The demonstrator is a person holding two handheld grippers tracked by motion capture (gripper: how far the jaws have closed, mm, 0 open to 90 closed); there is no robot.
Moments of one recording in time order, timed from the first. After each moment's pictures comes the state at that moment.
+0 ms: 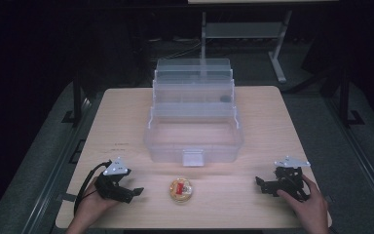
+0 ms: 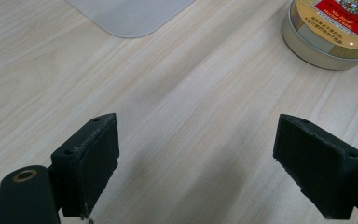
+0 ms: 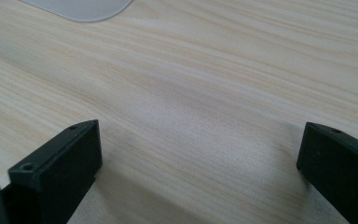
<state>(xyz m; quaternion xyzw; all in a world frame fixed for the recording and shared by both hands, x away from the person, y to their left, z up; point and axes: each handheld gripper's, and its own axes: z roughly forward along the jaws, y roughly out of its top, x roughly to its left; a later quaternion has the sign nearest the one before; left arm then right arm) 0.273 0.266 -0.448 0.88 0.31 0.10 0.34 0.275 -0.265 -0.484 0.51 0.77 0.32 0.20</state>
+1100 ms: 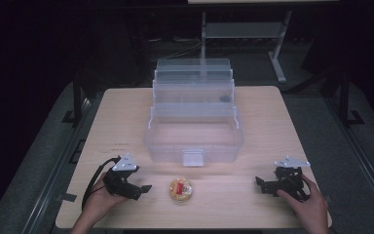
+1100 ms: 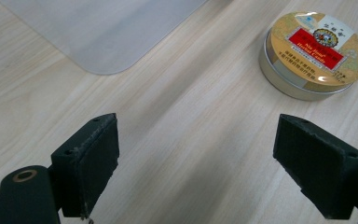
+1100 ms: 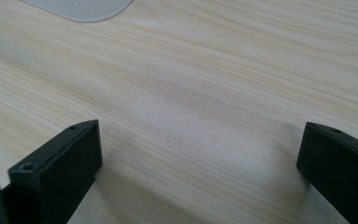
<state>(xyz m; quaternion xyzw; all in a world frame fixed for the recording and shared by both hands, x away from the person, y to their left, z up) 0.281 0.241 -0.437 0.89 0.30 0.09 0.34 0.275 -0.265 -0.484 0.51 0.77 0.32 0.20</state>
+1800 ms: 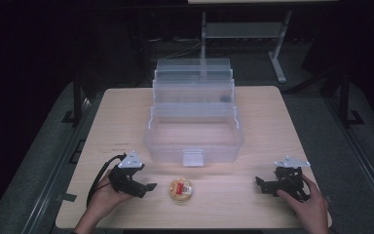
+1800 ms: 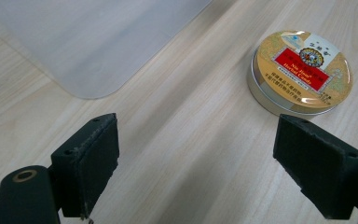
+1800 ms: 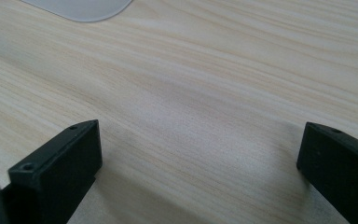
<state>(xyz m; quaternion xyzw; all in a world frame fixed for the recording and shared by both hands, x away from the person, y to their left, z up) 0.286 0.226 -0.432 0.89 0.28 0.09 0.34 0.275 -0.265 -0.484 0.51 0.77 0.32 0.20</state>
